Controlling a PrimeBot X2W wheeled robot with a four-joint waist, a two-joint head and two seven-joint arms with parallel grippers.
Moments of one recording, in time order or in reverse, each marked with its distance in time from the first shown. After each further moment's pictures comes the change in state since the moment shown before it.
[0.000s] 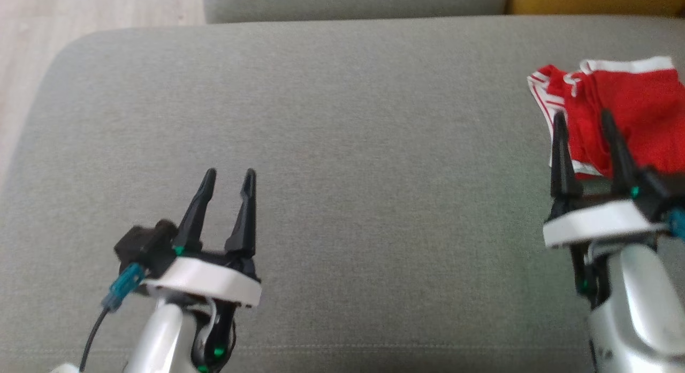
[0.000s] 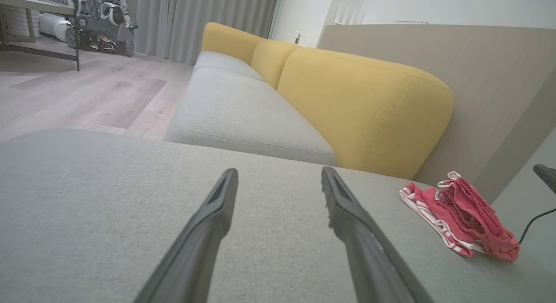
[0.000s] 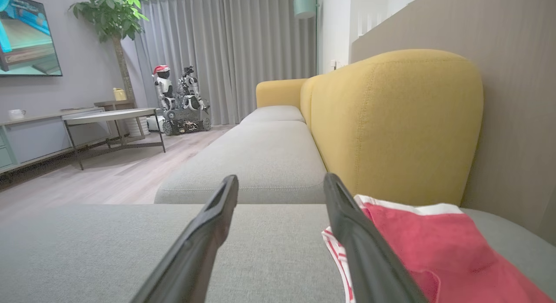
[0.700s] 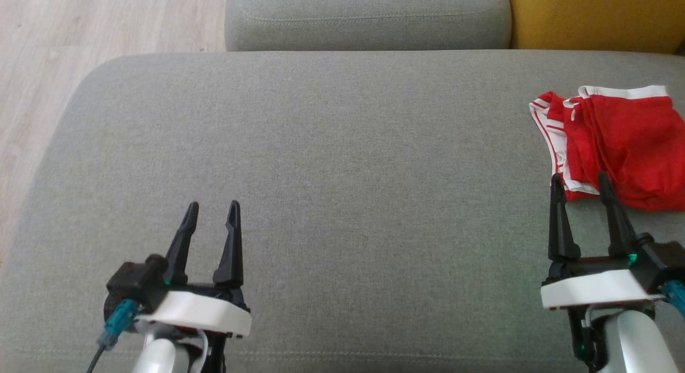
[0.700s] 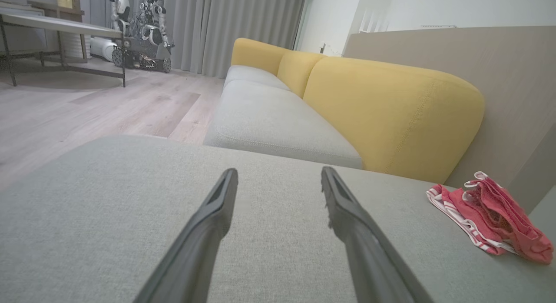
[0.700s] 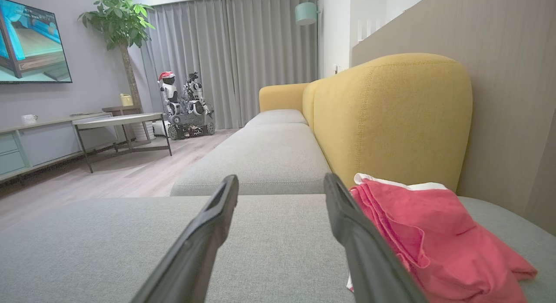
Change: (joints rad) left arm 0.139 0.002 0.051 -0.063 0.062 0.046 0.000; right arm 0.265 0.063 -0.035 -0.170 -0.033 0.000 -0.028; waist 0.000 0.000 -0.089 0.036
